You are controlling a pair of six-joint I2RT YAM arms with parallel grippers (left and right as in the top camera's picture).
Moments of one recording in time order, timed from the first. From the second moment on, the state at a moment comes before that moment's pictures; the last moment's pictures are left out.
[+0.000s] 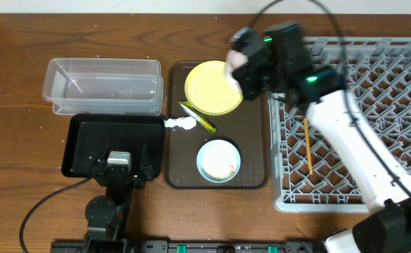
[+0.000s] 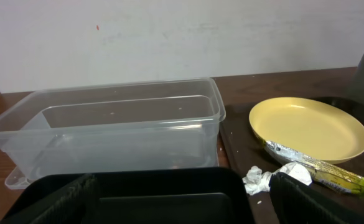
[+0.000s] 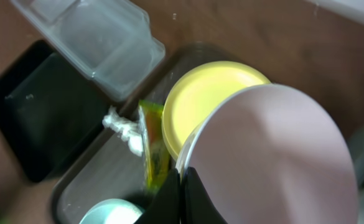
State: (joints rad) left arm -0.09 0.01 0.02 -0.12 -0.04 0.04; right arm 0.35 1.66 1.53 -0.73 -0.43 -0.06
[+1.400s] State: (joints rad) left arm -0.09 0.01 0.02 -0.12 -0.04 0.04; right arm -0.40 1.66 1.18 -0.38 -1.41 -0.05
